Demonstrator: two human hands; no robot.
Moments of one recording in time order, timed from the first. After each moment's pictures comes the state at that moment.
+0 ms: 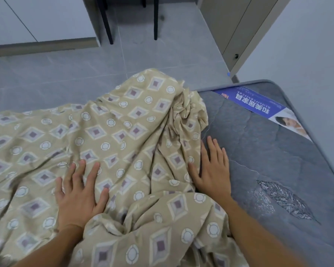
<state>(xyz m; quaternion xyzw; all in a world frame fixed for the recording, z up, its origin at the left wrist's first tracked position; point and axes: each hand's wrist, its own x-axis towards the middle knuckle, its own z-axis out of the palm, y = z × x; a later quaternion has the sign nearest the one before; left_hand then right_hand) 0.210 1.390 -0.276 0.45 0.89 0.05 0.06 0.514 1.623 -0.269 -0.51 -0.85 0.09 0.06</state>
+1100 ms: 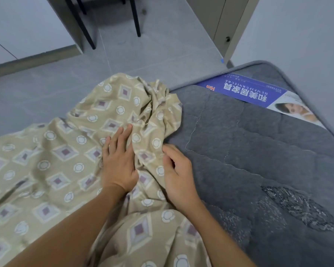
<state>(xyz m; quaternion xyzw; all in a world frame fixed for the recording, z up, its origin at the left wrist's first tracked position) 0.270 1.587 -0.286 0.60 0.79 0.09 0.02 0.446 1.626 -0.243 -0.47 -0.61 0.54 0.34</state>
